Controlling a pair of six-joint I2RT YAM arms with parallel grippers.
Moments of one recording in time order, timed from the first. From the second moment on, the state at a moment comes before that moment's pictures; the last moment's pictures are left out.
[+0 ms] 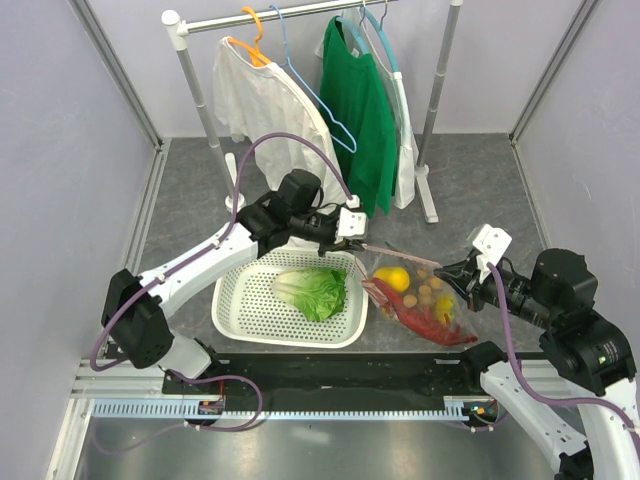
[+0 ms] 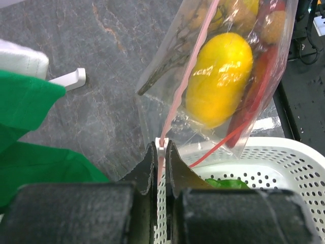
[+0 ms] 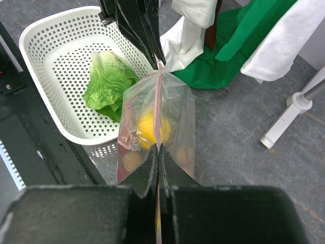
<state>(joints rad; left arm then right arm) -0.76 1.49 1.26 -0.37 0.74 0.70 0.38 0.54 1.15 -0.94 -0.47 -0.25</state>
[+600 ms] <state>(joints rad) -0.62 1.44 1.19 -0.51 0.80 0.83 0.38 0.54 1.16 -0.95 -0.46 -0.25</state>
